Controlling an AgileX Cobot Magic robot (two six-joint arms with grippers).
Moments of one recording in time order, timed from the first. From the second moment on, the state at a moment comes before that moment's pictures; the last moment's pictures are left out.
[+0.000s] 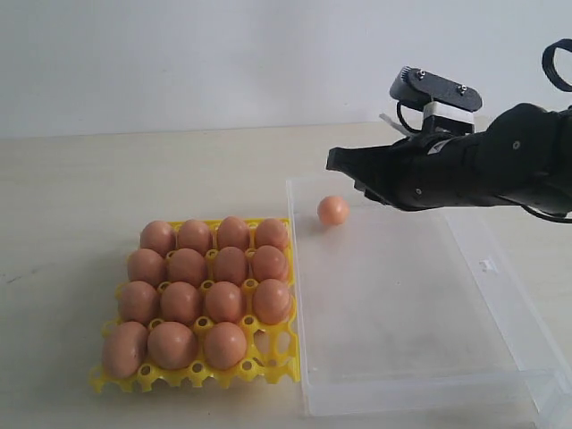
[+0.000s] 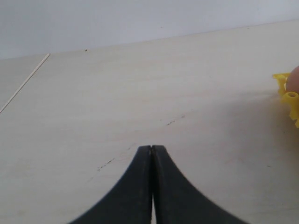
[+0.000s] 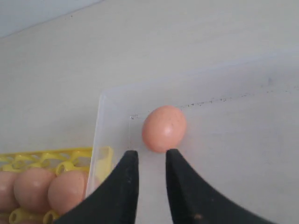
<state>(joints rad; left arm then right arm) 0.07 0.00 0.00 0.10 0.39 0.03 0.46 1.69 -0.86 0.59 -0.05 -0.05</state>
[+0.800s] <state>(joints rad) 0.07 0.00 0.00 0.10 0.39 0.03 0.46 2.11 -1.31 0.59 0.17 -0.07</state>
